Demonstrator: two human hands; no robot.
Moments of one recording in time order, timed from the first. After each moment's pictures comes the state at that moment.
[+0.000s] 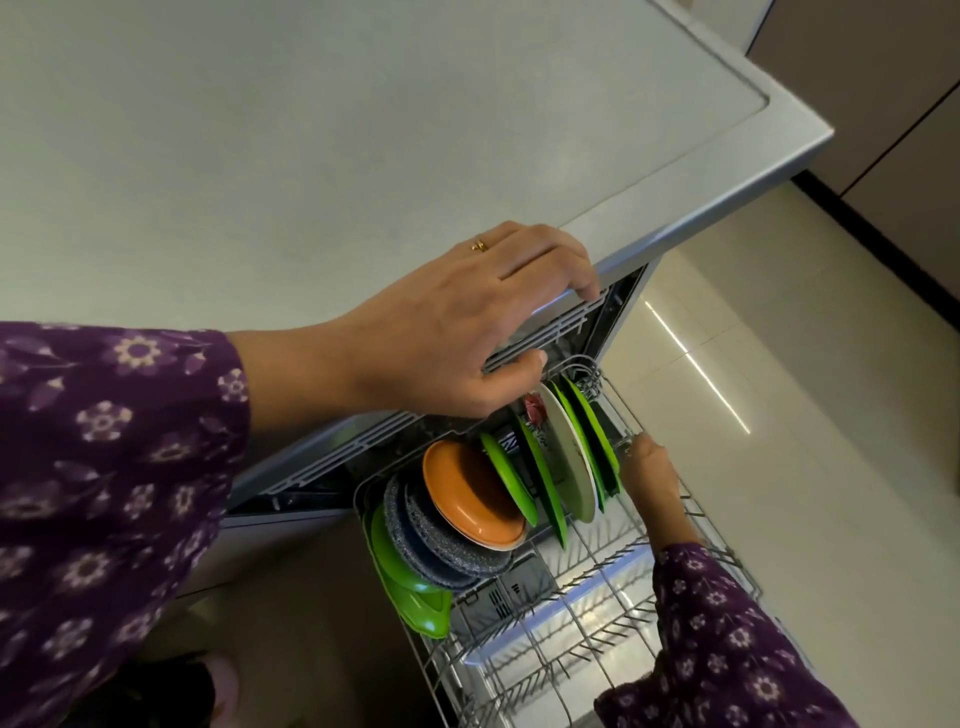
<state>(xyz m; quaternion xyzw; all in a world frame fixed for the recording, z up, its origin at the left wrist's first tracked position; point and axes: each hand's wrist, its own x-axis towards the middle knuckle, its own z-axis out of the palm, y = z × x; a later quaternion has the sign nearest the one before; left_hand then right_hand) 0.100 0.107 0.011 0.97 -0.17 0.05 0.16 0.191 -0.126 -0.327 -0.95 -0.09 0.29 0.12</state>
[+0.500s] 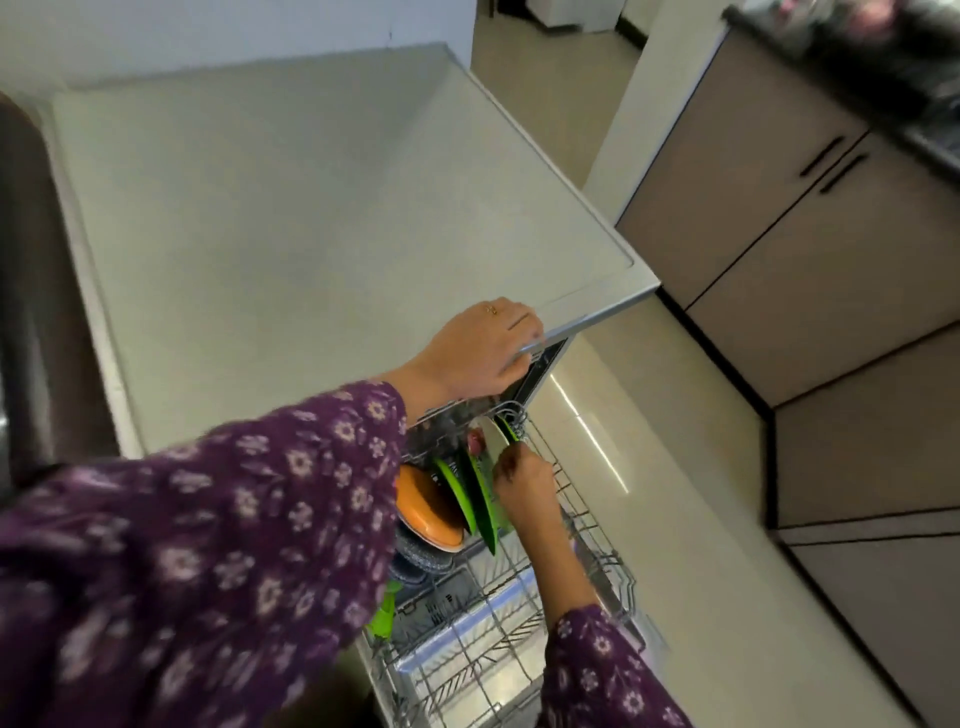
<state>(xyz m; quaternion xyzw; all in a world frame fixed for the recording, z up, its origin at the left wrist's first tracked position) 0.072 0.103 0.021 0.98 -0.09 0.14 0.14 0.059 -0.068 -0.095 -0.93 -0.19 0.19 0.26</state>
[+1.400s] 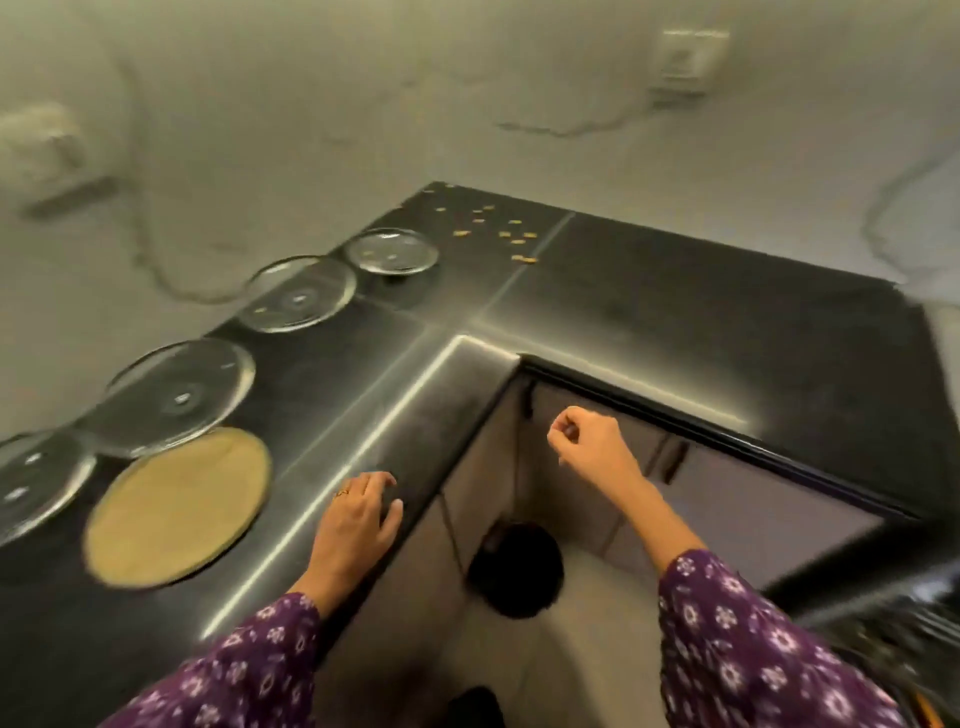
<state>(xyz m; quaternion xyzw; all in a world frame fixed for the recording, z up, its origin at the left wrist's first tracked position) -0.918 0.088 0.059 0.69 0.69 0.20 0.01 -0.623 0.200 0.120 -0.59 -0.70 0.31 0.25</state>
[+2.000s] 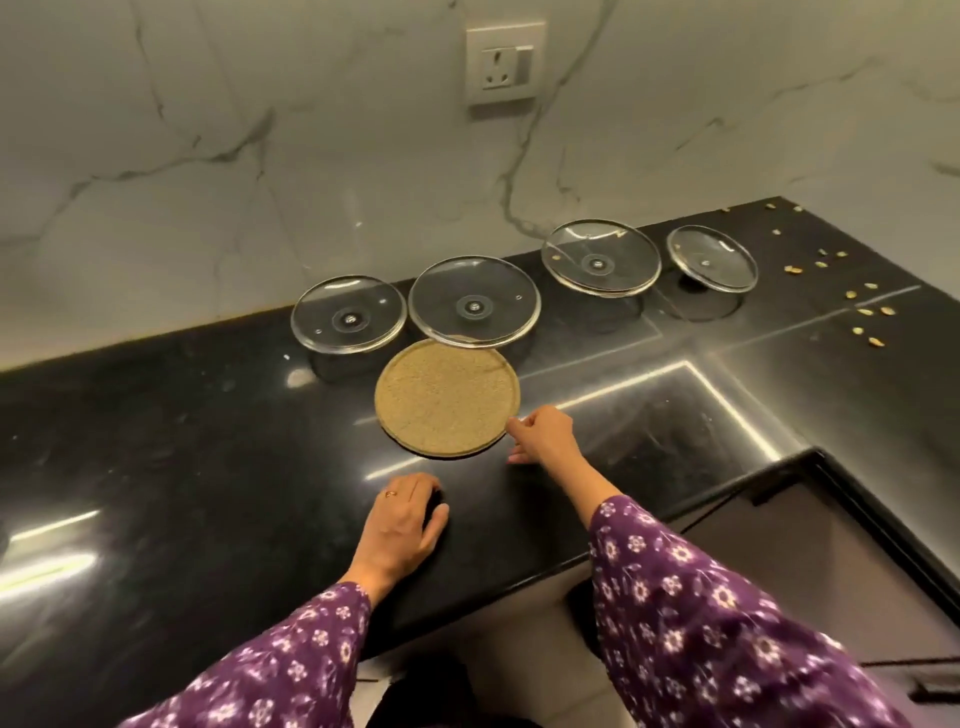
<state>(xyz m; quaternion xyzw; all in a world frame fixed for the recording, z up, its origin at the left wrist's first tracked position) -1.046 -0.067 0.023 0.49 0.83 0.25 0.00 -0.974 0.154 0.092 -0.48 -0.70 0.53 0.04</state>
